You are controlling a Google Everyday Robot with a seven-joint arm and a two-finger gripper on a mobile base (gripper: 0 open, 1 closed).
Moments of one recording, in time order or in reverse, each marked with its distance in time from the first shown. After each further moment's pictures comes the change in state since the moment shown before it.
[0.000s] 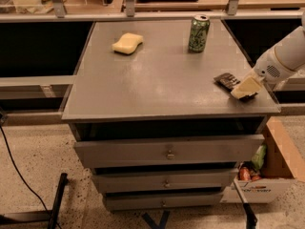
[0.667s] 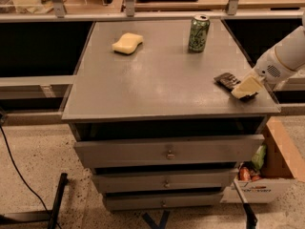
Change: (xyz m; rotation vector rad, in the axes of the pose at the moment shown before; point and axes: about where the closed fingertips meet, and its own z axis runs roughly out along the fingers) arm 0.000 0.000 0.000 0.000 0.000 0.000
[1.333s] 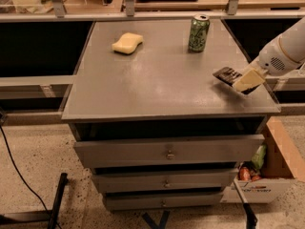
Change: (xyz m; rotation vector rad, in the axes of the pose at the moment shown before) arm -0.023 0.005 -0.023 0.015 -0.042 -0.055
